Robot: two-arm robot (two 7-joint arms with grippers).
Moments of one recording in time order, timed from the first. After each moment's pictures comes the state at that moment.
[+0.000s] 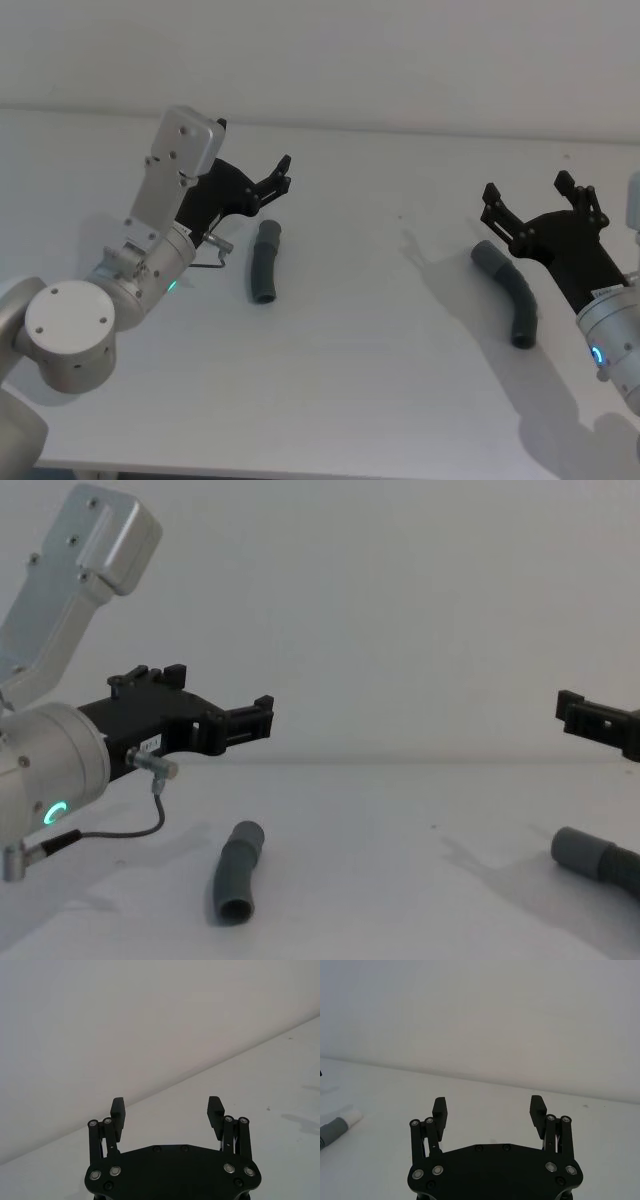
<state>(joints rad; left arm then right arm) -0.24 0.38 0.45 -1.63 -0.20 0.01 -0.01 -0.01 0.34 -0.23 -1.77 0.29 0.03 0.07</state>
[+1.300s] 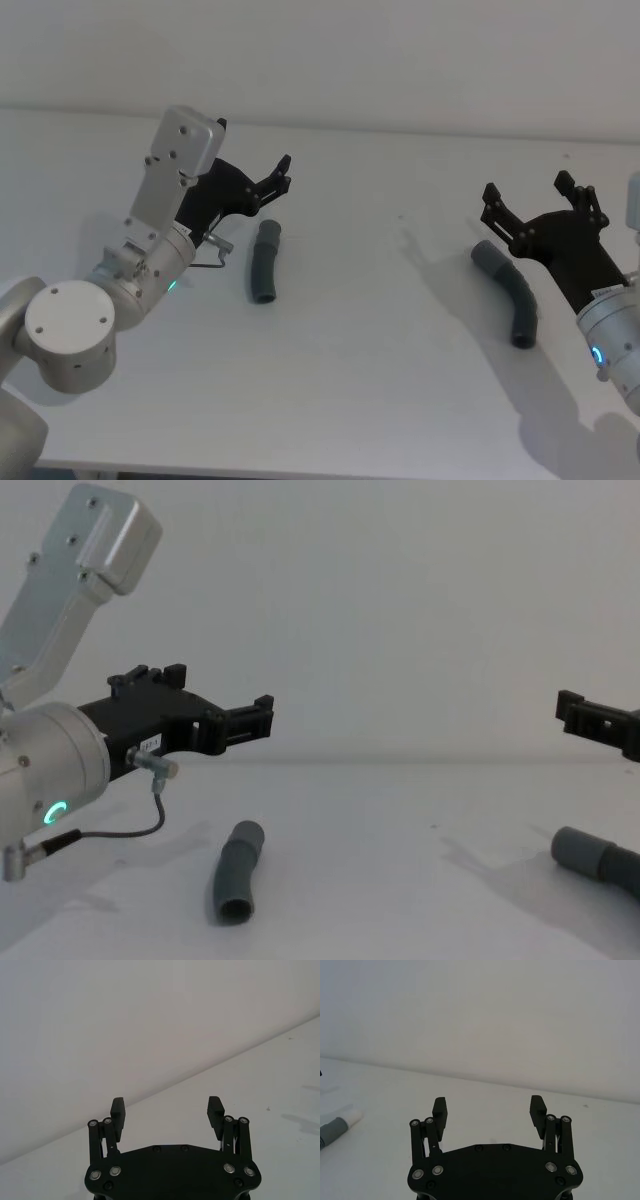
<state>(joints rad) -0.24 0.38 0.45 -1.63 -0.20 0.01 -0.01 -0.01 0.34 -0.23 -1.77 0.29 0.03 0.07</state>
